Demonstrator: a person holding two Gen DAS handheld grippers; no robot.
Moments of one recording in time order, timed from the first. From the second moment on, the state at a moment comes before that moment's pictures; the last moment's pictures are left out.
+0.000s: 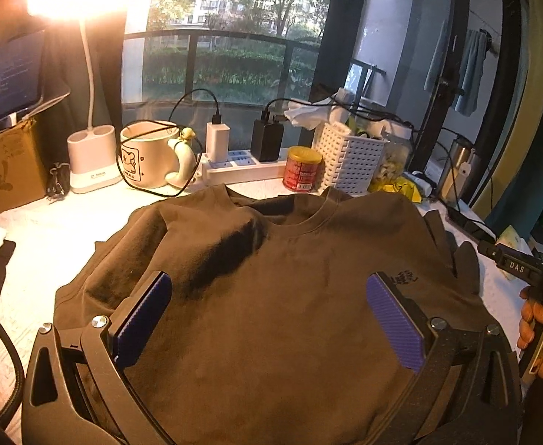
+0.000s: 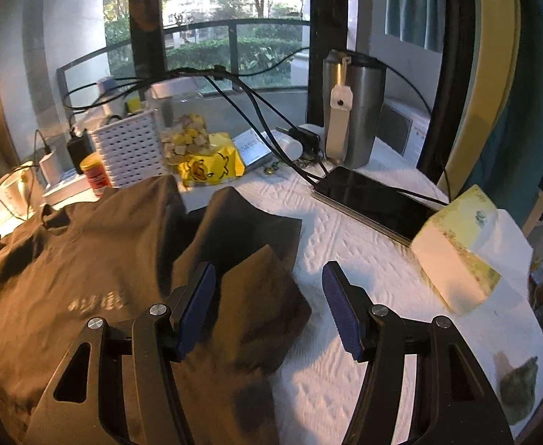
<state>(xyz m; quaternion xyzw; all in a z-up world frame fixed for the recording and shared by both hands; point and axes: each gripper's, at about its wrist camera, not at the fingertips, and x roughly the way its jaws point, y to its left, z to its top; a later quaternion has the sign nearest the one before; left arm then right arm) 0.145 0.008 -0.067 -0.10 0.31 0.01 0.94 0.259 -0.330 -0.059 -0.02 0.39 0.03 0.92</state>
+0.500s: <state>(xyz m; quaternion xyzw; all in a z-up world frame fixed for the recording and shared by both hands) 0.171 0.010 -0.083 -0.09 0.34 0.01 0.93 0.313 -0.341 -0.103 0.06 0.48 0.06 0.87</state>
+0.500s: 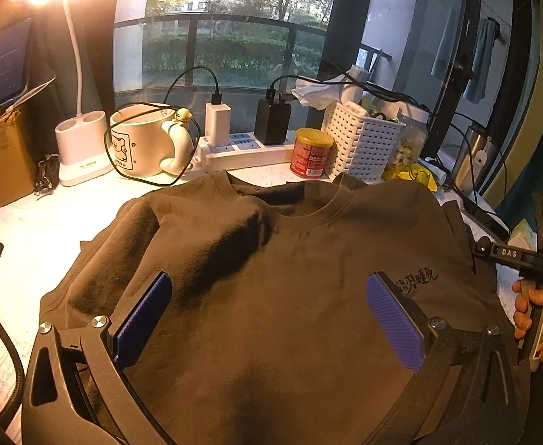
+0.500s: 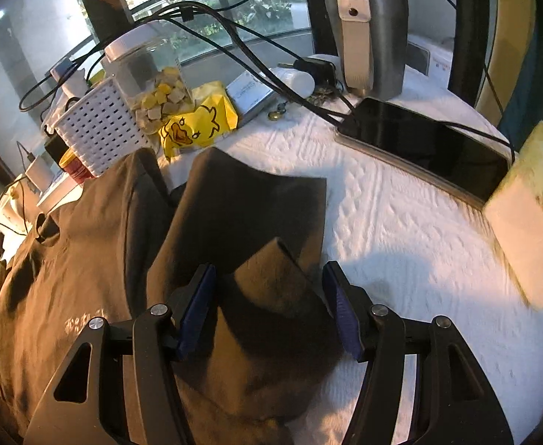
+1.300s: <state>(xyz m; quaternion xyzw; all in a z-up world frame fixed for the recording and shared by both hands) 0.136 0.028 -0.065 -0.12 0.31 0.00 0.94 0.268 -0.291 -0.022 -0.07 0.33 0.10 0.93</state>
